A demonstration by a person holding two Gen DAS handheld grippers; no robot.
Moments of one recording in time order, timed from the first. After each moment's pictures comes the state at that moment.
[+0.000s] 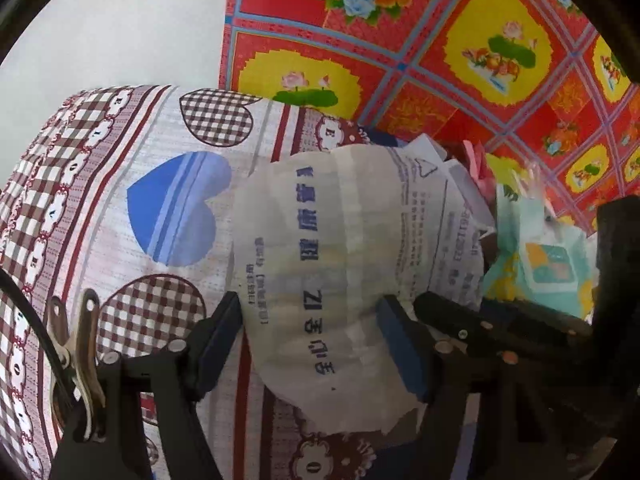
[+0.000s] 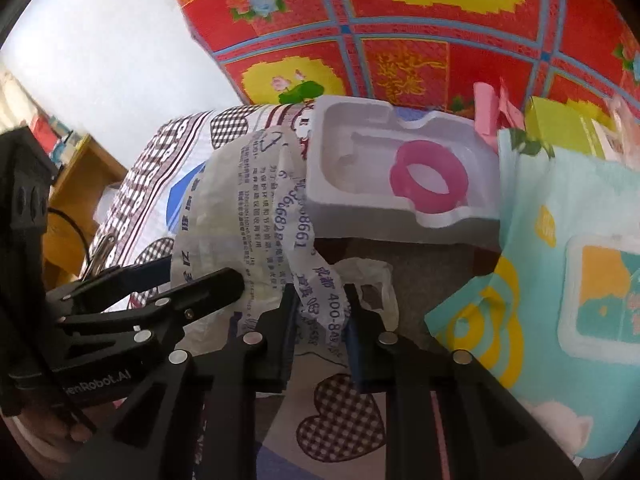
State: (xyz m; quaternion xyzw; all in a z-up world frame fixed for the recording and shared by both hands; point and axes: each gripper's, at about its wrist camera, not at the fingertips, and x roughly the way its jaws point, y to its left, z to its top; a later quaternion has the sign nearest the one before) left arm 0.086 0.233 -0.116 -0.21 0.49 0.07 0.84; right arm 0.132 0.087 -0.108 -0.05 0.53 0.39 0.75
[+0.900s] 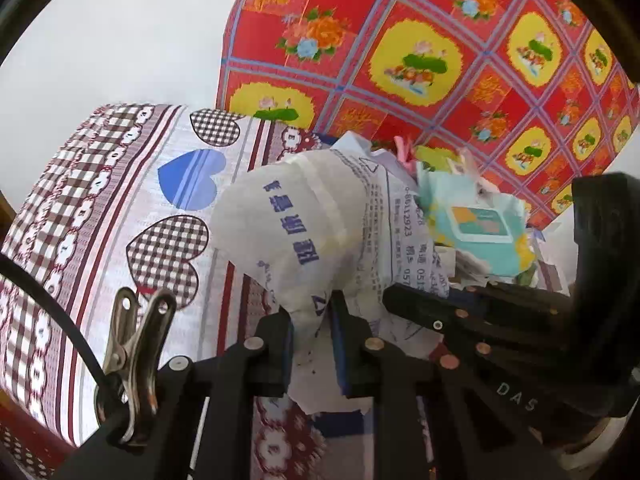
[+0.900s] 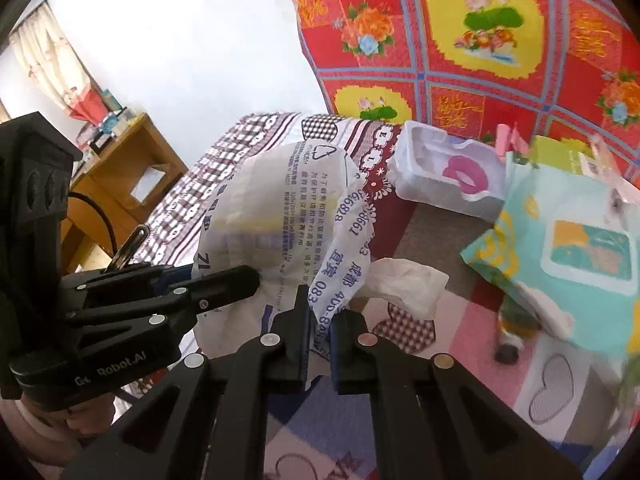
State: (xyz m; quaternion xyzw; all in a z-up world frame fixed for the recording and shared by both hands) left arm 0.001 0.197 -0.052 -0.21 0.45 0.06 0.87; right arm 0.050 0.044 -0.048 -0.06 0.47 0.46 0.75
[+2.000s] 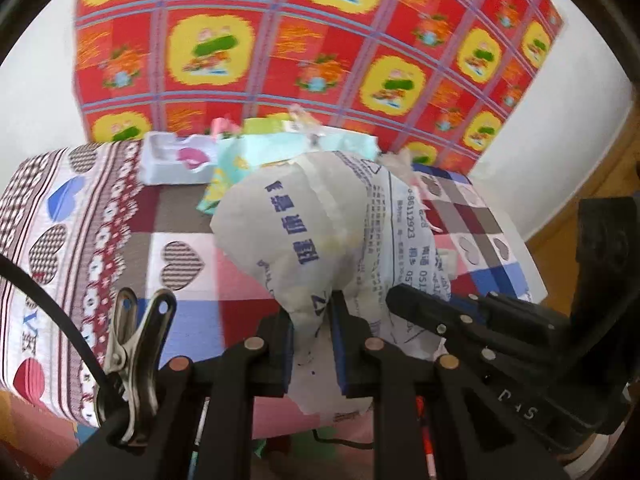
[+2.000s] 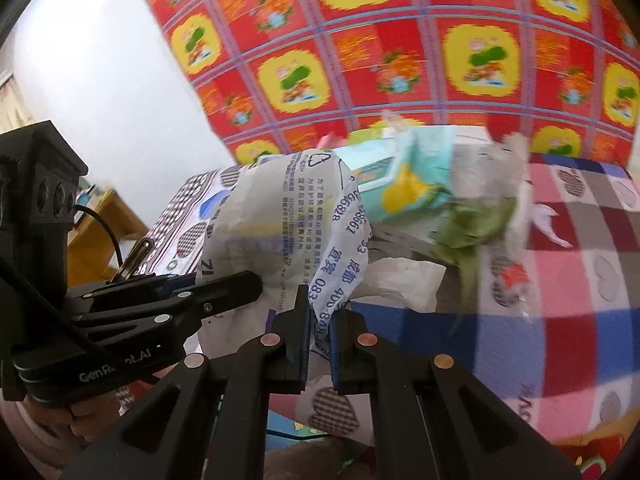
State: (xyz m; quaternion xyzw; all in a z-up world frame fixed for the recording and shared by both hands) left arm -0.005 -0.006 -0.015 -0.12 0.44 -0.04 0.89; right arm 0.021 -0.176 -0.022 0.04 0.43 0.35 0.83
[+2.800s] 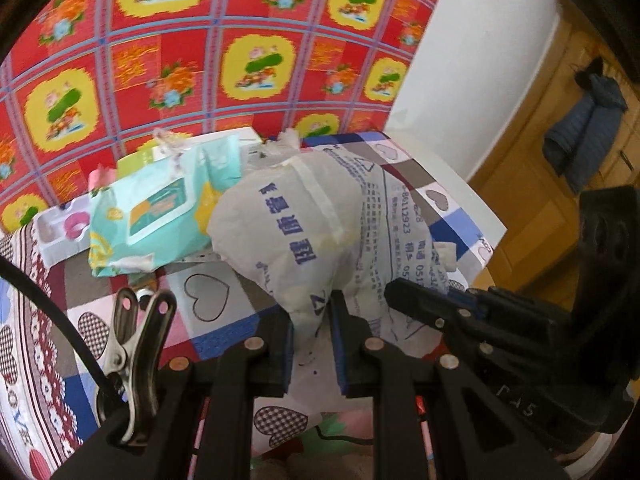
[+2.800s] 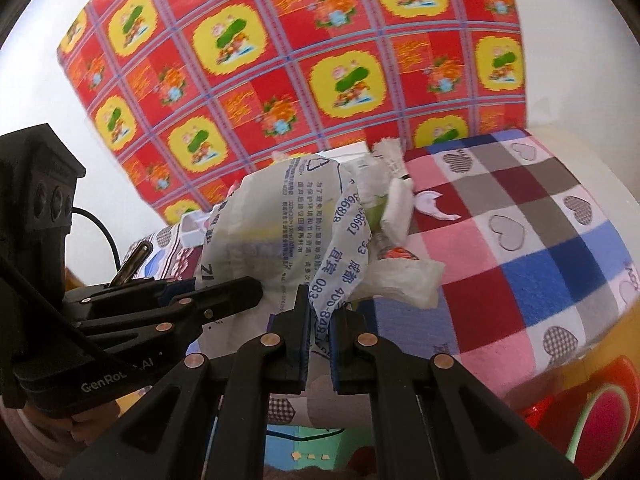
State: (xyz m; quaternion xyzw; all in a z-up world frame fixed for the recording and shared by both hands) left arm 0.030 -0.095 -0.003 -0.03 0.45 -0.19 0.87; right arm 0.008 -0.254 -0.011 0.12 0.41 0.21 0.88
